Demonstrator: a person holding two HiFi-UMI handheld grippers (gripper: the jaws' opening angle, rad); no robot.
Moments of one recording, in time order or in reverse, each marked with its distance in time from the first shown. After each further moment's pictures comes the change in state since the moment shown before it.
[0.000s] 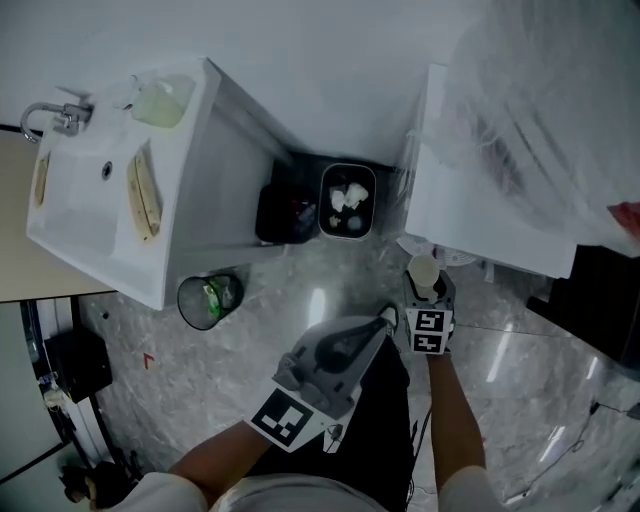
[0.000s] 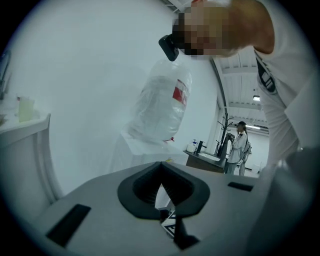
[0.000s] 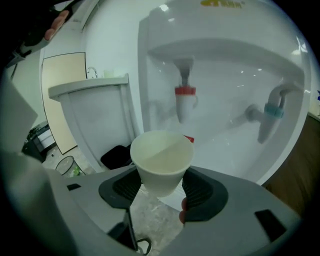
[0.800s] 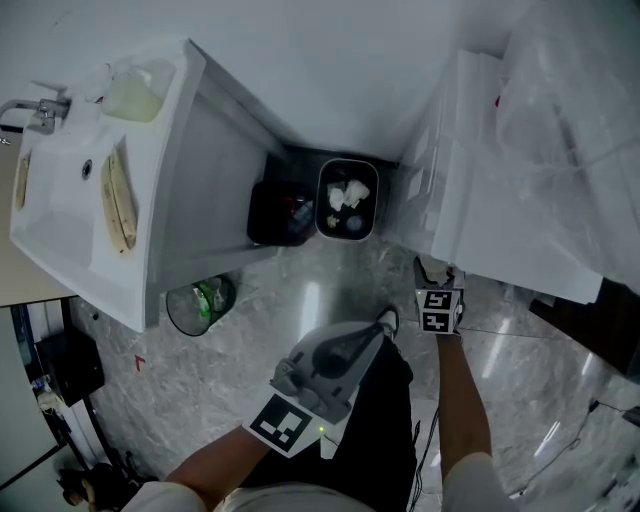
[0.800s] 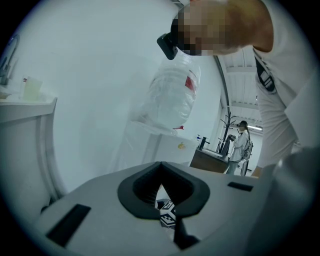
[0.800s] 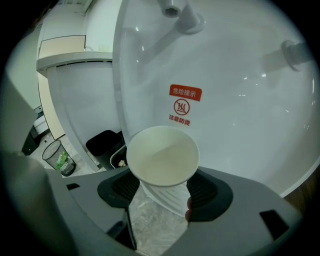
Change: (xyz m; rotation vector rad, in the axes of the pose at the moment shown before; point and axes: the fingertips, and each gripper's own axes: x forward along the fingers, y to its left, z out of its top) left arm 0.008 0.047 -0.057 -0.029 0.044 0.006; right arm 0.090 -0.032 -0.044 -0.079 0.083 -0.040
